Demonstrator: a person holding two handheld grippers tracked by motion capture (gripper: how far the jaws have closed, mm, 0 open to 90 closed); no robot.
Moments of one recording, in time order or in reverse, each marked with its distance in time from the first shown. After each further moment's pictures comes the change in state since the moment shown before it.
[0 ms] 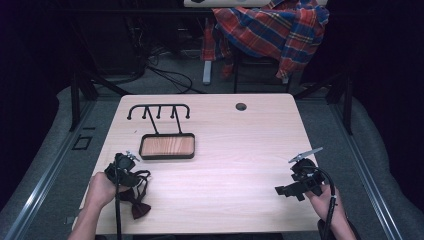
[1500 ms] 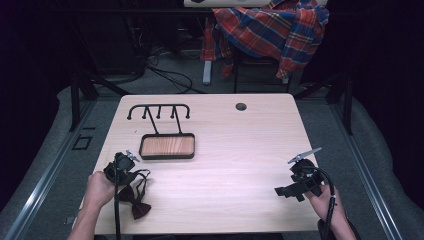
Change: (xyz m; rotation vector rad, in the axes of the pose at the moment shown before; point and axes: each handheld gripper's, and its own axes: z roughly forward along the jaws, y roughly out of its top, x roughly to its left) left arm 0.000 -0.002 -0.010 -0.028 0.057 0.026; right arm 0.001 0.000 0.002 0.006 0.017 0.008
